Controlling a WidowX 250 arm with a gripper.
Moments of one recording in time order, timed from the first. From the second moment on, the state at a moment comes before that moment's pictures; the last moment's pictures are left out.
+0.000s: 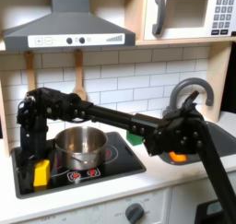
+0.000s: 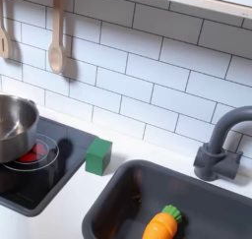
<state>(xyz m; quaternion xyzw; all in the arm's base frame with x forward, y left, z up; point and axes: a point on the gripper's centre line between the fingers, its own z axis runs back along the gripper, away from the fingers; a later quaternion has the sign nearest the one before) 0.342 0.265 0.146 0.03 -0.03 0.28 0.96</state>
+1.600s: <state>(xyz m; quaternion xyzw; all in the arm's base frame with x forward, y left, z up) 0.358 0.206 0.233 -0.02 -0.11 0.23 0.97</state>
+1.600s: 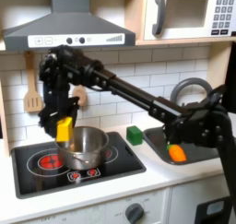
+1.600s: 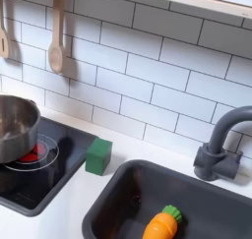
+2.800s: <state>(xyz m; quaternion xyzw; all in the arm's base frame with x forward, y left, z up) 0.375 0.158 0.204 0.00 -0.09 0.17 0.98</state>
